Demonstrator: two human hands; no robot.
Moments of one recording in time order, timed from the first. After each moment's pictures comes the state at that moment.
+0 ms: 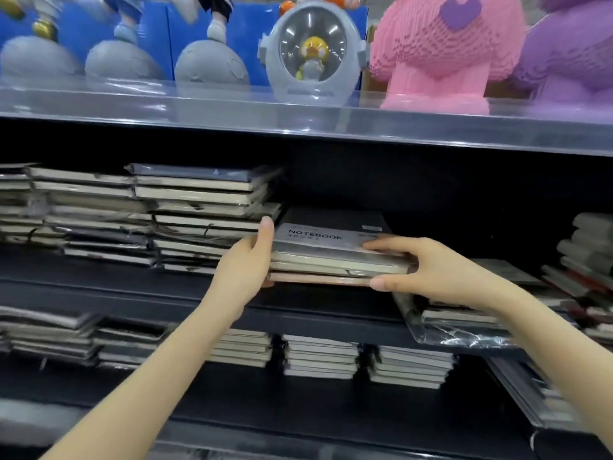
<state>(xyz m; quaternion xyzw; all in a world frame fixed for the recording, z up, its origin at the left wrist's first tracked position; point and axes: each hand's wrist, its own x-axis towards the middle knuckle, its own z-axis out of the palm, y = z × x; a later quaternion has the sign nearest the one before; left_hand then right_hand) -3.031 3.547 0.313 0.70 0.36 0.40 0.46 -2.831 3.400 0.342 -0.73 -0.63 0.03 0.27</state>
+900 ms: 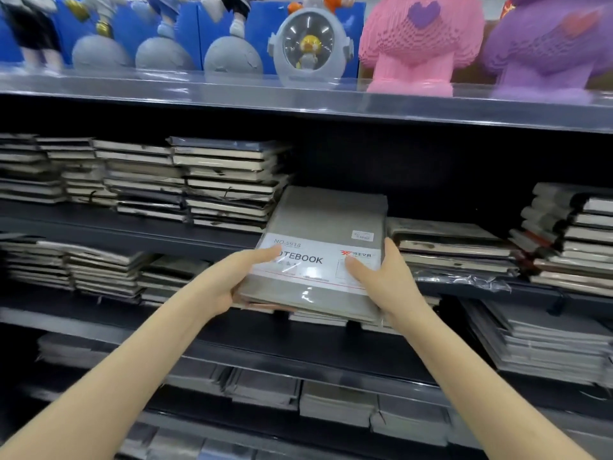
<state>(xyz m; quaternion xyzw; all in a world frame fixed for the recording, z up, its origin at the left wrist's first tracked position) -3.095 3.483 0.278 0.58 0.38 0.25 0.67 -2.914 3.358 0.266 -0.69 -0.39 0.16 0.58</state>
